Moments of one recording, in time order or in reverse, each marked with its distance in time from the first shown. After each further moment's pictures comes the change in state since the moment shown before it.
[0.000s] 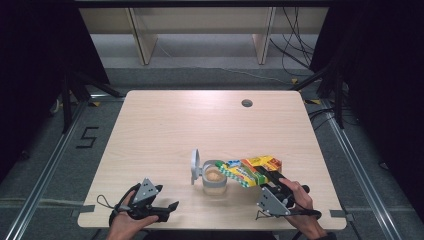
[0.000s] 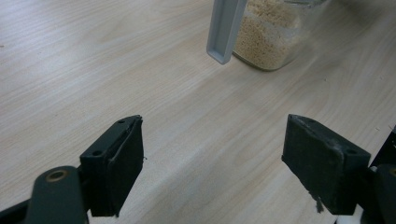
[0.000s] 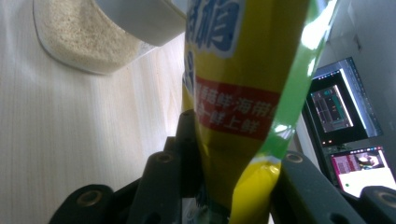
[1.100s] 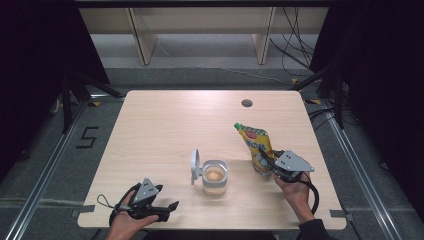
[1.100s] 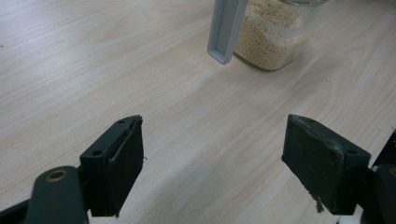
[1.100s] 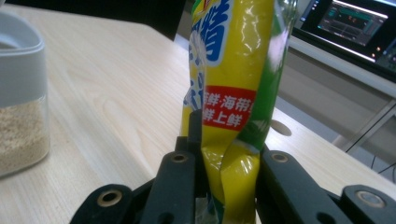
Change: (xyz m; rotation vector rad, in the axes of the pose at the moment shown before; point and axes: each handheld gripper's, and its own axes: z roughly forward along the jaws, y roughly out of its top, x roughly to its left) left arm 0.002 0.001 0.000 0.014 -0.004 0.023; right arm -0.034 -0.059 0.045 -0.129 -0.005 0.745
